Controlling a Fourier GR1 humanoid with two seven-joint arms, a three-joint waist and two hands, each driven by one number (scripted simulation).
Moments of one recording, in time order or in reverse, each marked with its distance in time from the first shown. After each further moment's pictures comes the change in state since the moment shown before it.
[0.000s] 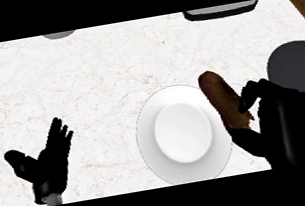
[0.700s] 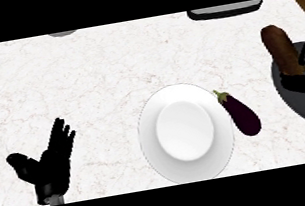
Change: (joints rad) left arm 0.009 -0.022 0.006 0.003 -0.017 -0.025 -0.030; right arm -0.007 -0.116 -0.471 0.306 -0.247 -0.202 -0.344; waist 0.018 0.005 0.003
